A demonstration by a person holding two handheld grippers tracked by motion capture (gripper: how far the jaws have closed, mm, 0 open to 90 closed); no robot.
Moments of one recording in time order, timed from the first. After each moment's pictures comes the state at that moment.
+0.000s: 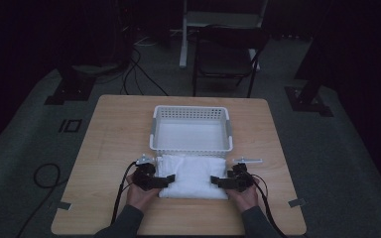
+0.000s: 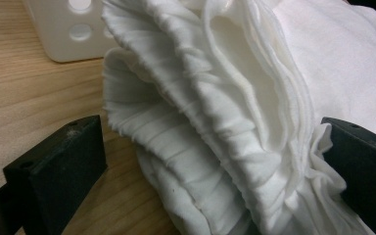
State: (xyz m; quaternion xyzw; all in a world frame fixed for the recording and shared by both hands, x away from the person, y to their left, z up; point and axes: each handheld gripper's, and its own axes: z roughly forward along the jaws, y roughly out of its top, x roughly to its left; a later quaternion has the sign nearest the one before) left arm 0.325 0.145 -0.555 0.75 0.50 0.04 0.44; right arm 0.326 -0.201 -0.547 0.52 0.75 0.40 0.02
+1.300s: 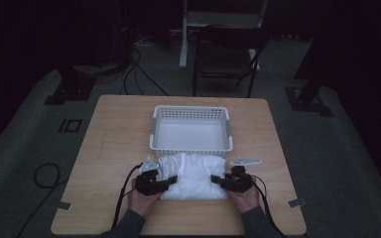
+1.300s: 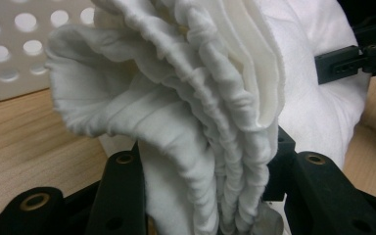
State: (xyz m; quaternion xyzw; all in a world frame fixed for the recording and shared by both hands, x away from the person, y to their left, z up) left arm 0.295 0.131 -0.529 0.77 0.42 0.06 0.47; right arm 0.313 -0.195 -0.531 0.45 0.78 0.44 0.02
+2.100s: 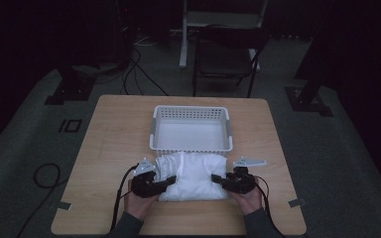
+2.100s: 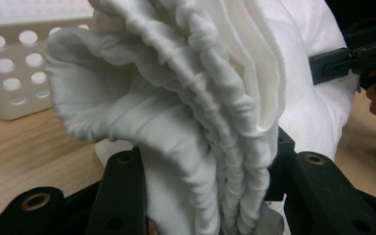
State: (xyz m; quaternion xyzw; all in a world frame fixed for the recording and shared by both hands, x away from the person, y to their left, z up) left arm 0.280 0.136 -0.506 0.77 0.41 0.07 0.49; right arm 0.300 -0.196 -0.508 0.43 0.77 0.47 0.04
